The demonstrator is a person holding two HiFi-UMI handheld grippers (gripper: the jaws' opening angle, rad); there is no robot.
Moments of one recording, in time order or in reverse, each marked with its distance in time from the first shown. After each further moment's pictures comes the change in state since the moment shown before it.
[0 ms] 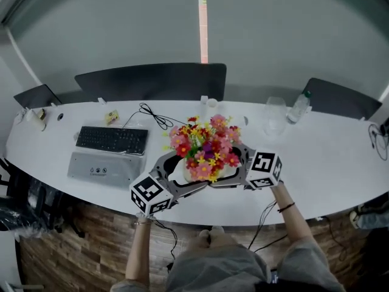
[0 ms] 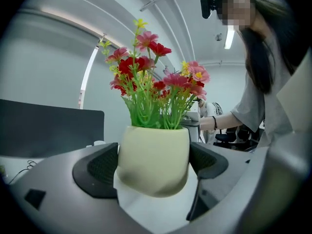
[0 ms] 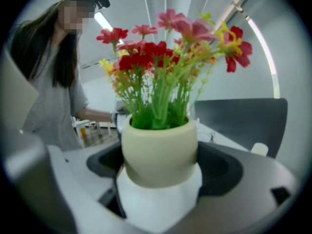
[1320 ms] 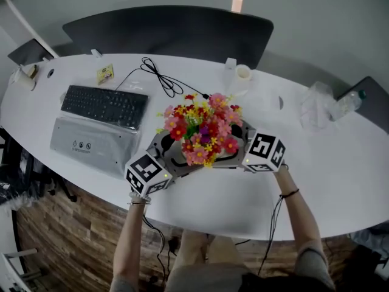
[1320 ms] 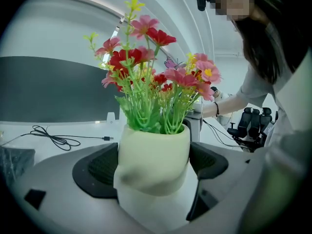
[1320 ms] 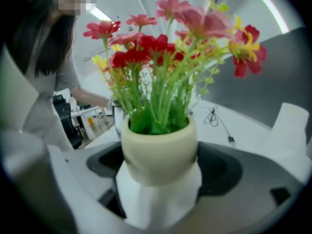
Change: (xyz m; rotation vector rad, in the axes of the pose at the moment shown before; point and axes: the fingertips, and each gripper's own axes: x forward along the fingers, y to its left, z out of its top) left arm 0.018 0.110 -0.139 -0.090 0.123 0.108; right arm 0.096 -0.095 -0.114 0.007 0.172 0.100
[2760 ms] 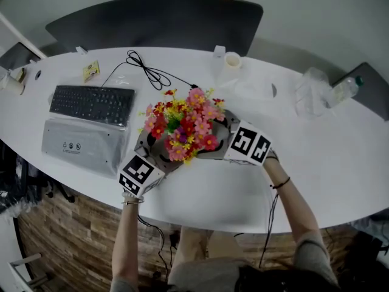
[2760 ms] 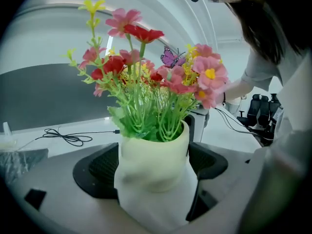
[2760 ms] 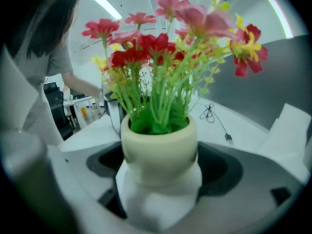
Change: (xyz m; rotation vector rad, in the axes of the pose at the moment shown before) left arm -0.003 0.018 -0.023 0.080 0.070 0.114; right arm 0.022 -0.012 -0.015 -0.056 0.068 -0.083
